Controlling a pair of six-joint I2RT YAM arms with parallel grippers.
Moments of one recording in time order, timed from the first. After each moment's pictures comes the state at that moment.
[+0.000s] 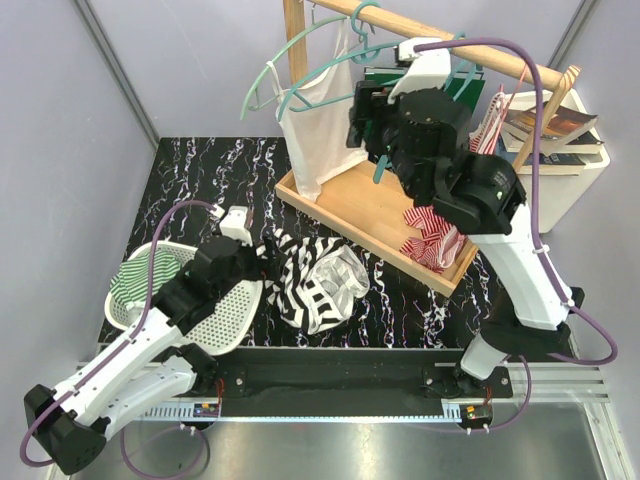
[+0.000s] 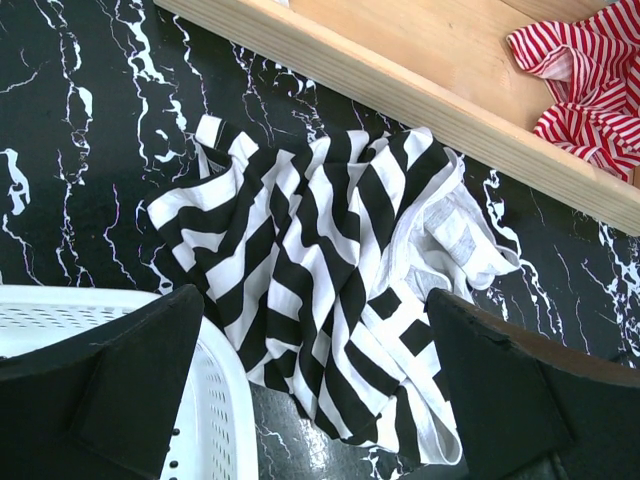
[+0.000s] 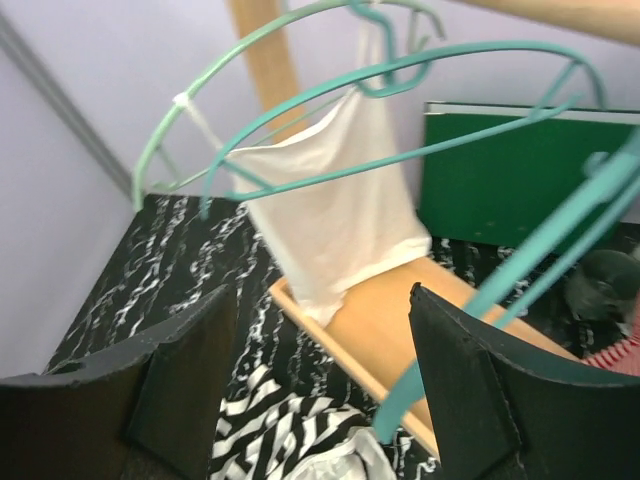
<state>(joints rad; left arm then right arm) -0.65 0.77 0.68 -0.37 -0.19 -0.42 1.00 1.65 2.43 -0.88 0.75 0.23</state>
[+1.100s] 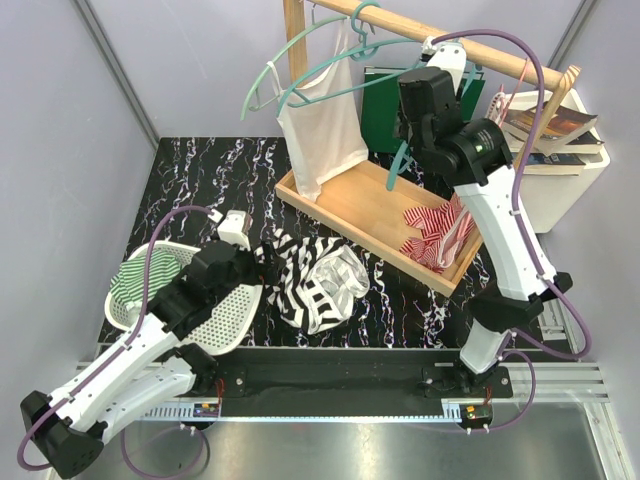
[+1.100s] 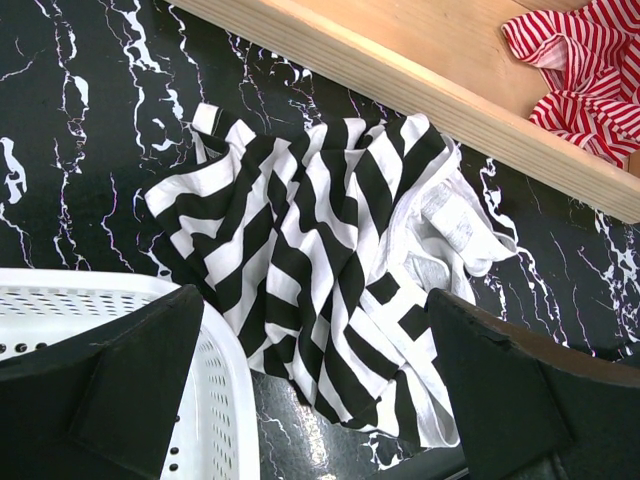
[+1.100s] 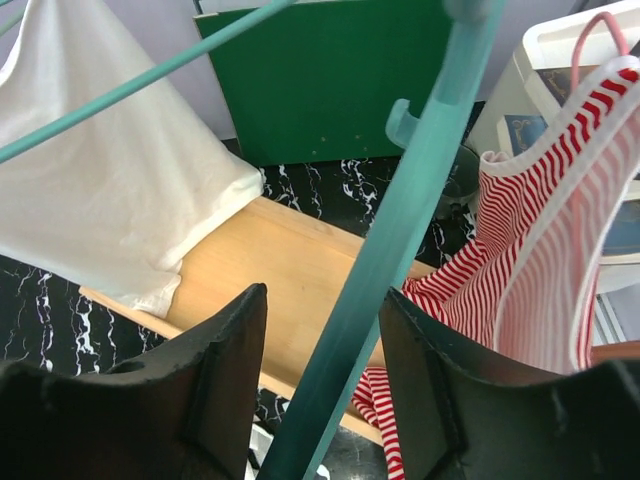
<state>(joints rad) -0.66 0.72 0.66 -0.40 -0.19 -0.42 0.63 1.77 2.44 -1.13 0.74 0.35</state>
